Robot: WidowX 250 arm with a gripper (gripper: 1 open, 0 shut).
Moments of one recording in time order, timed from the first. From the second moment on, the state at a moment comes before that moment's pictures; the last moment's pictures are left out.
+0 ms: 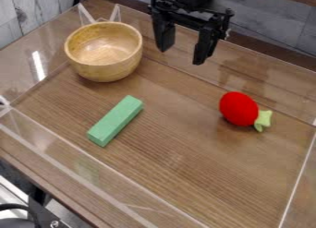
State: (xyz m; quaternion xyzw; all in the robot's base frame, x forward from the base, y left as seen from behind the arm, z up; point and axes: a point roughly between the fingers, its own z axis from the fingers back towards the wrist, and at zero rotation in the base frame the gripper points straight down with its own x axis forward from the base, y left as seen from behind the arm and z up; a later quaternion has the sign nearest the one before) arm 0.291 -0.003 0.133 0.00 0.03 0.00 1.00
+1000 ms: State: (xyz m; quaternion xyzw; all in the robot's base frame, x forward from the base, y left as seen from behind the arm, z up) arm 0.298 -0.007 0.135 0.00 0.06 -0.02 1.00
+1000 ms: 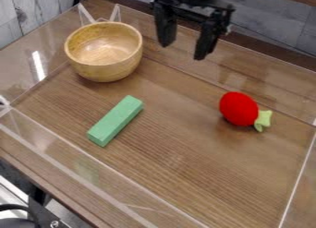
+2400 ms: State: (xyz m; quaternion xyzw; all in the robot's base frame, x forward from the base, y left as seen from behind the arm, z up) arm 0.295 0.010 0.138 -0.01 0.06 0.01 1.00
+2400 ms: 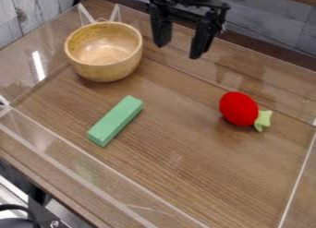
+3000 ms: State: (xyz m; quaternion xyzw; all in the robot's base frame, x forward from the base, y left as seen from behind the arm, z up) arm 0.290 0.015 0.131 -0.01 0.07 0.02 1.00
